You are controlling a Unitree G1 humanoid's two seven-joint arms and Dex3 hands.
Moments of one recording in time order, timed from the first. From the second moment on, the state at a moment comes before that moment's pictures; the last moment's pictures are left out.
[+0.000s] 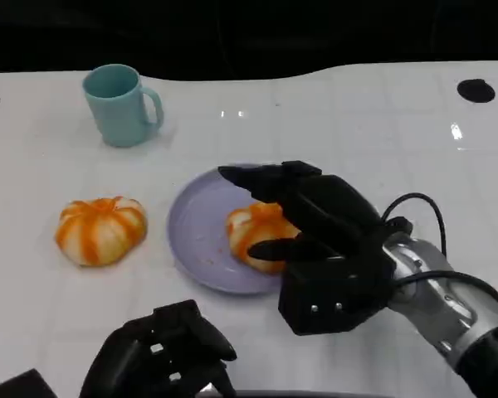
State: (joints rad) left arm 0.28 0.00 -0.09 -0.06 -0.29 -0.21 -0.45; right arm -0.58 -0.12 0.45 0.55 -0.60 -0.34 -0.02
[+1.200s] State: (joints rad) left arm 0.25 -0.01 -0.08 -0.03 -0.28 -0.22 -0.45; right arm 0.12 -0.24 0.11 0.01 0.14 -0.54 0.27
